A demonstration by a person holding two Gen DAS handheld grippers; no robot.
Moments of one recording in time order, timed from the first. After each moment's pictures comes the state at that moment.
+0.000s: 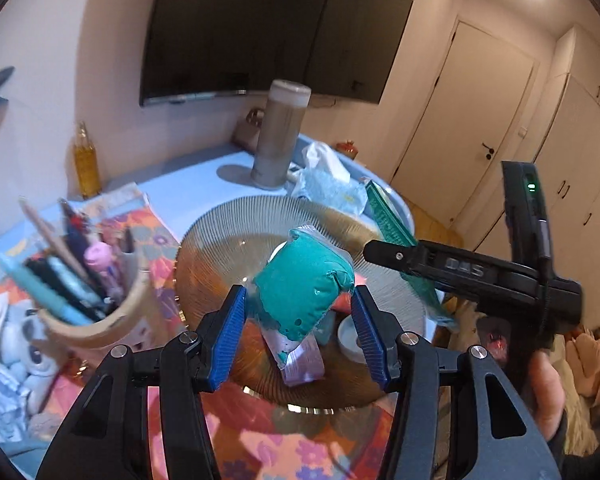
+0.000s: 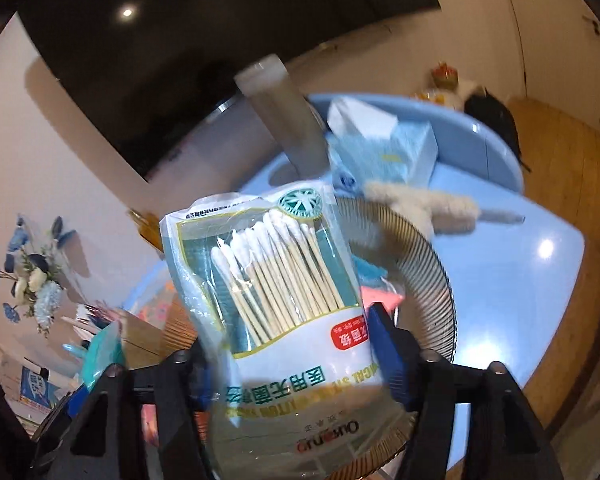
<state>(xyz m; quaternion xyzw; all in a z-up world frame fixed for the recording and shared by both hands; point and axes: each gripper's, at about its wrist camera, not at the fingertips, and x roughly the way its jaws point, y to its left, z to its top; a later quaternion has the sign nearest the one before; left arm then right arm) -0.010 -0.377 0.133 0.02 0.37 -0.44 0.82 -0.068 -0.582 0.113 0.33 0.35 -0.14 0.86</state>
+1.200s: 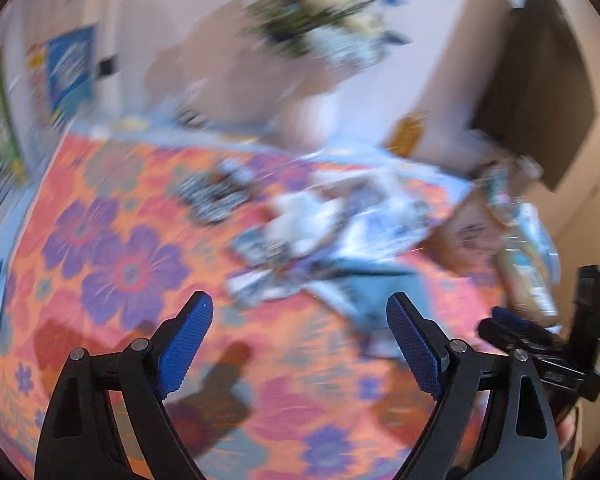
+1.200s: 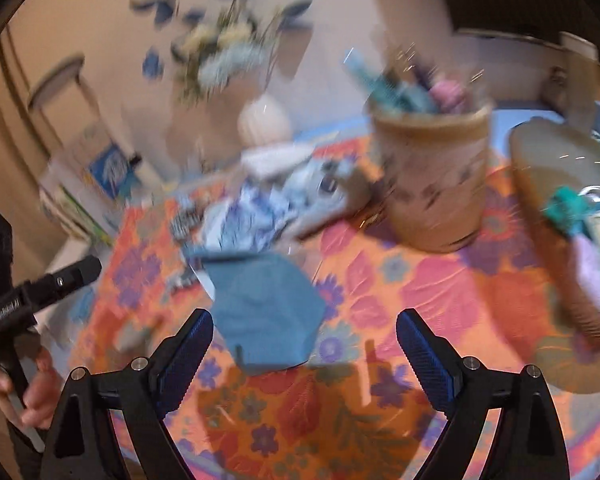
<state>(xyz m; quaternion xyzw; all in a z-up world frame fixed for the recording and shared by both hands) -0.038 -0.011 0.083 -0.10 0.42 -0.10 0.90 -0.043 -0.294 0.060 0.11 0.41 0.15 0.89</state>
